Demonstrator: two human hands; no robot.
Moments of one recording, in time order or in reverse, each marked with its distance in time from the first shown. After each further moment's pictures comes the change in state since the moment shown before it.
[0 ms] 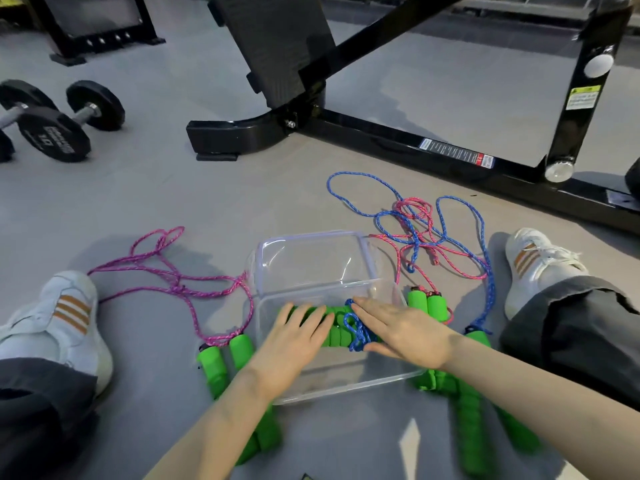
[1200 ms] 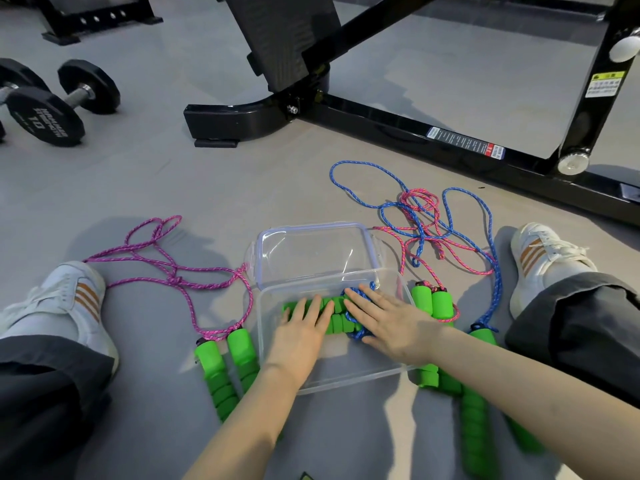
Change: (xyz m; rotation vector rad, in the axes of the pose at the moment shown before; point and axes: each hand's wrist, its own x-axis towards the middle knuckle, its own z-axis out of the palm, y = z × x) left_hand 0.021 0.017 0.002 -0.249 -0.391 -0.263; right_hand 0.014 -0.001 0.023 -0.124 -0.344 0.042
